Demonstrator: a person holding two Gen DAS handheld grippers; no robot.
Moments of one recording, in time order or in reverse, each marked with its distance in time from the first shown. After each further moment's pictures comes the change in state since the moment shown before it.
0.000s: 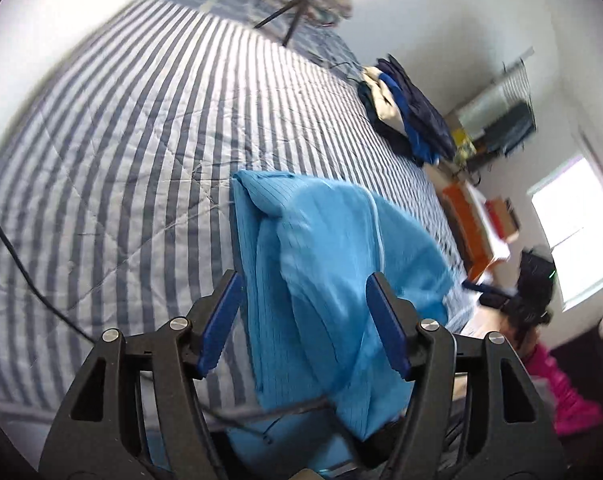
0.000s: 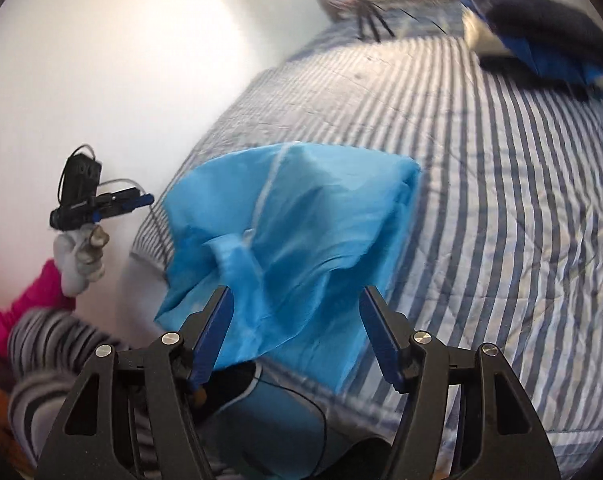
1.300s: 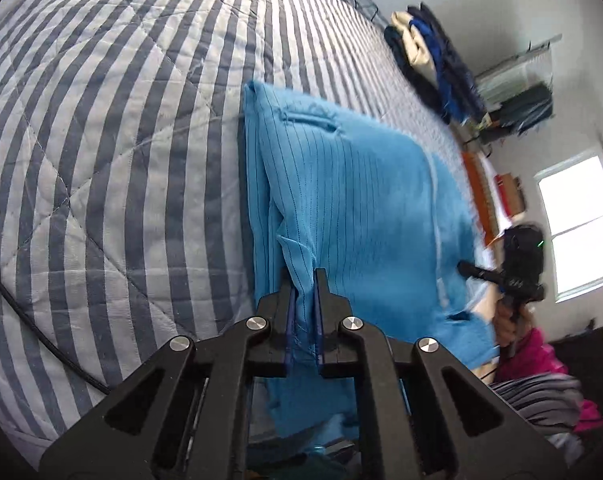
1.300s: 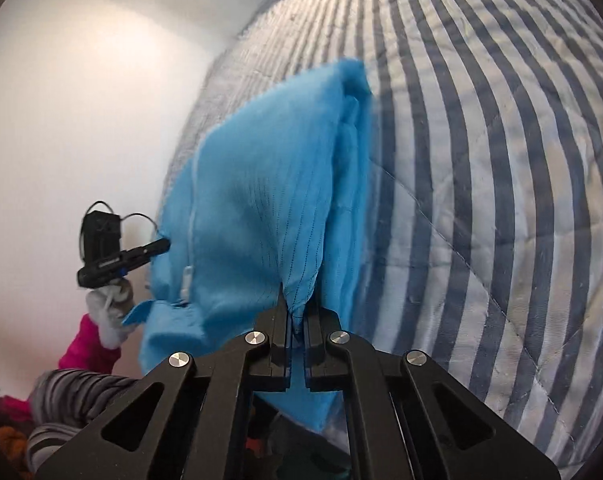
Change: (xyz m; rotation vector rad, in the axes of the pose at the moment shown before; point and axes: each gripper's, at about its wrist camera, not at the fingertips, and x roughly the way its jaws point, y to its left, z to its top) left arm 0.087 0.015 -0.028 0.001 0.180 0.057; right arm 0.110 -0.034 0.014 0.291 0.107 0.167
